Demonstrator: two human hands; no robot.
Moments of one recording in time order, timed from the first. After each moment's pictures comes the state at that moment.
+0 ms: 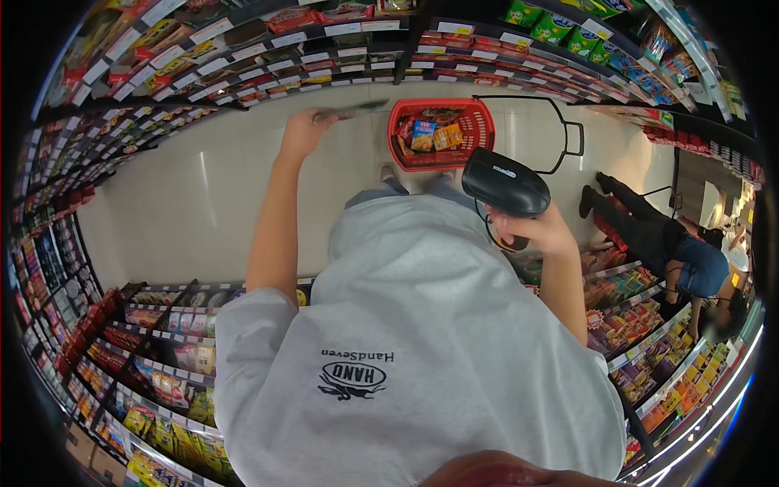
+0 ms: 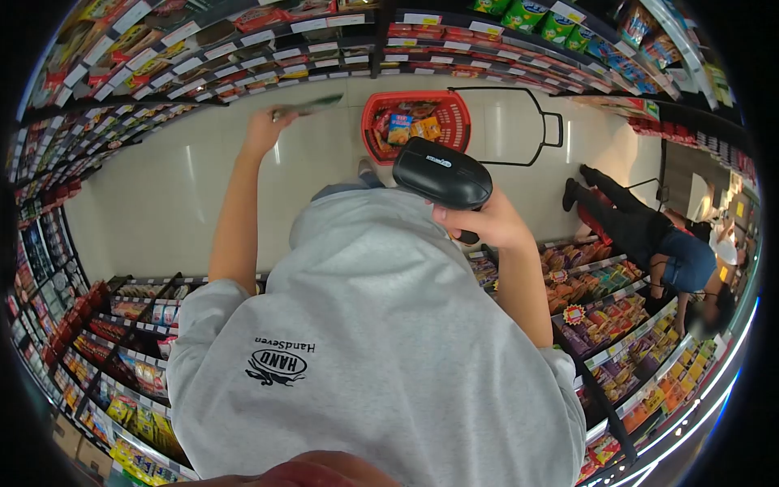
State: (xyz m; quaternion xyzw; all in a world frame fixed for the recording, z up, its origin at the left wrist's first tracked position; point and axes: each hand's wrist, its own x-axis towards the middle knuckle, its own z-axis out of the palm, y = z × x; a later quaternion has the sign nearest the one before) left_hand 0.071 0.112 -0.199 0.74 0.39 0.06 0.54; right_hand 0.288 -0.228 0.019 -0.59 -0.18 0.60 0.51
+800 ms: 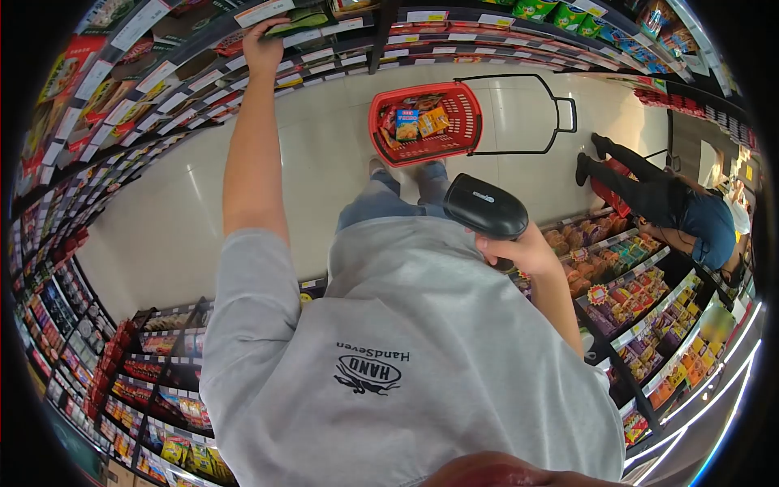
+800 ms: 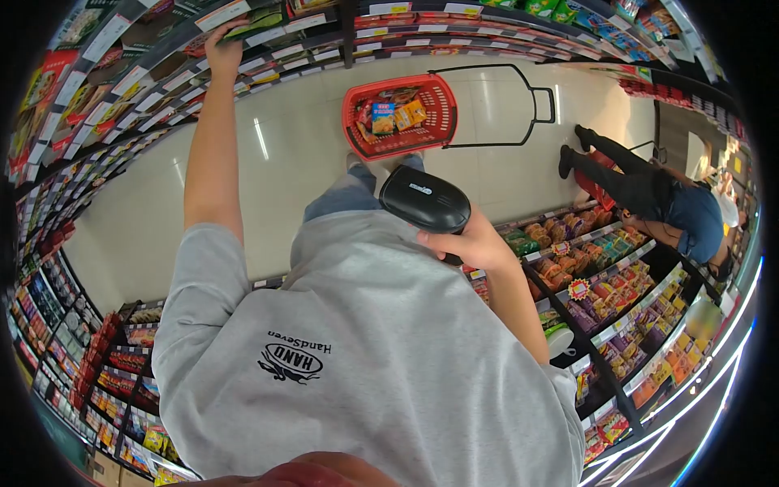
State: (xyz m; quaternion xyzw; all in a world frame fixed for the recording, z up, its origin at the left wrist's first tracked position) left_hand 0.238 0.273 -0.264 0.79 0.23 0.36 0.44; right_hand 0.292 -0.230 -0.016 -0.60 -0.07 0.61 0.51
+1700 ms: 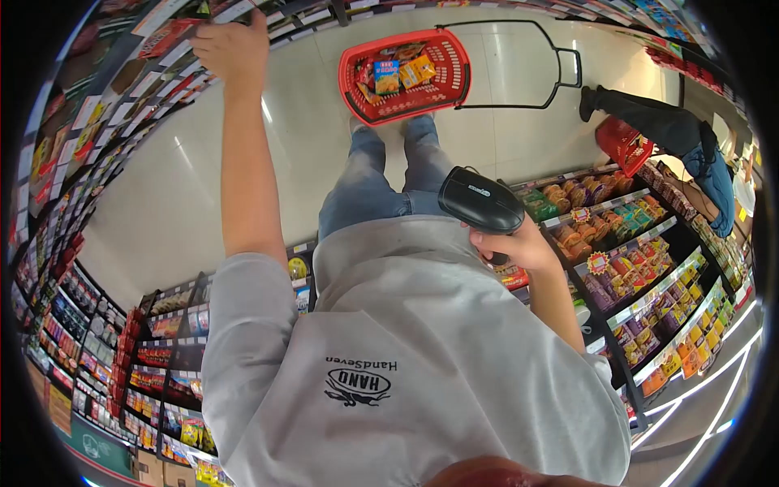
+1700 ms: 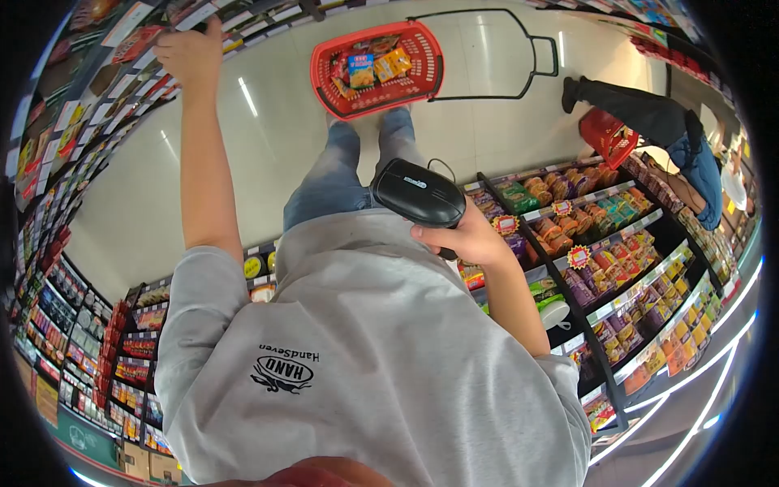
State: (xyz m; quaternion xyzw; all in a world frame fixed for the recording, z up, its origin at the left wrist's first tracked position) left_hand 0.271 0.168 -0.272 0.87 0.46 0.19 -0.05; right_hand 0.326 -0.285 -0.060 -0.58 0.05 0.64 0.50
